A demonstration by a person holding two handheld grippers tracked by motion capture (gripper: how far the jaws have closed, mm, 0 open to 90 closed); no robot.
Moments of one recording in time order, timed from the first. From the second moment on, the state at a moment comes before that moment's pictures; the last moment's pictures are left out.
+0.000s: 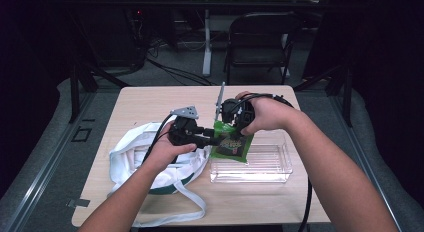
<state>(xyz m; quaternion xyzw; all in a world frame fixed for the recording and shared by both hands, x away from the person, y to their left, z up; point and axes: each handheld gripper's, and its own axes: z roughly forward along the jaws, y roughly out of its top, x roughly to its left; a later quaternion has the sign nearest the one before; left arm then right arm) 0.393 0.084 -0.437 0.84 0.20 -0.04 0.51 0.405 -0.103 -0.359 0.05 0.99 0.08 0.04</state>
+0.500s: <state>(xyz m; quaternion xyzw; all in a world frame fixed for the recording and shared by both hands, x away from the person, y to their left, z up) 0.393 0.097 -0.436 0.84 0.22 -0.03 0.50 0.411 -0.108 -0.361 0.06 0.99 0.07 0.05</state>
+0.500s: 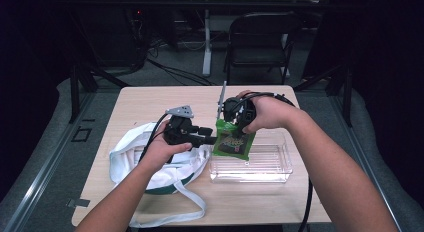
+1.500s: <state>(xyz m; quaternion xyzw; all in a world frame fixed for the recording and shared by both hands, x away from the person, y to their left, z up) 0.395 0.149 -0.452 0.83 0.30 0.01 0.48 0.423 -0.115 -0.376 0.04 0.99 0.05 0.10</state>
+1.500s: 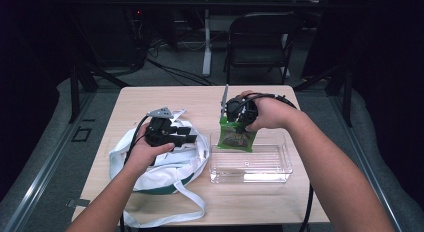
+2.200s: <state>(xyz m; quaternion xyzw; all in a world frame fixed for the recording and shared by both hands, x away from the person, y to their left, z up) 0.387 0.175 -0.461 0.82 0.32 0.03 0.47 0.429 -0.107 -0.402 0.01 0.99 0.04 0.12</state>
